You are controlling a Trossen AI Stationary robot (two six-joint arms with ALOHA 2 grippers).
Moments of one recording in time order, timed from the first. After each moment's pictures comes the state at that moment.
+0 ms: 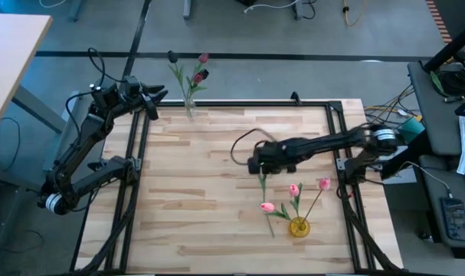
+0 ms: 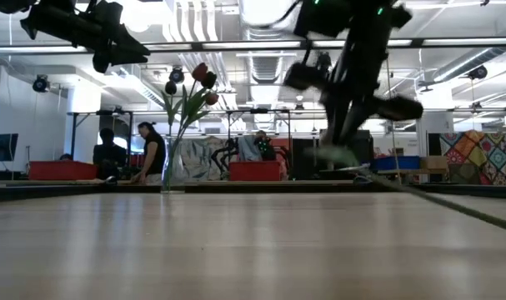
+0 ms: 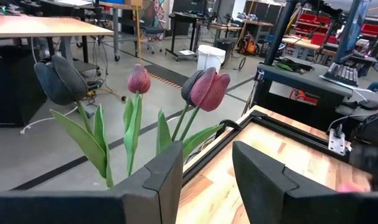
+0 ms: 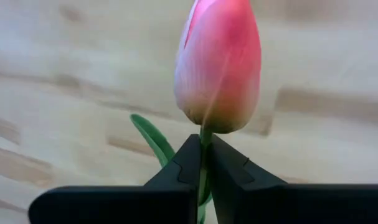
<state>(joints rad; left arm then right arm) 1.17 0.74 0.74 -0.14 0.56 -0.04 -0.01 1.67 1.14 -0.71 0.04 1.45</state>
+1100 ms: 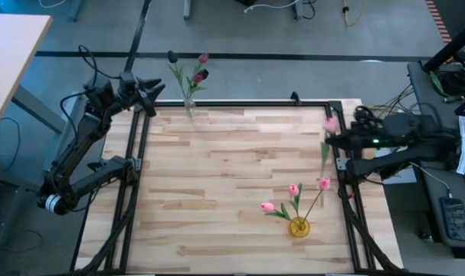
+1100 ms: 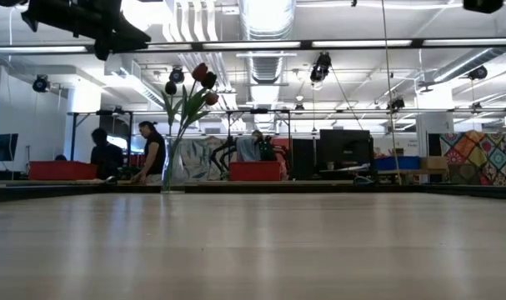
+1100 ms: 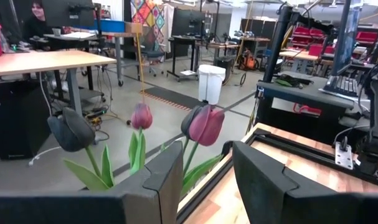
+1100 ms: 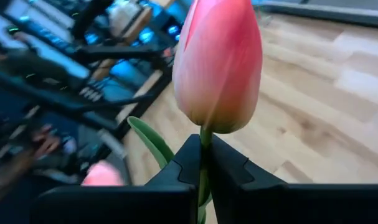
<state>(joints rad) 1.17 0.74 0.78 -0.09 0.56 -0.02 0.12 0.55 1.14 -0.97 0.21 0.89</state>
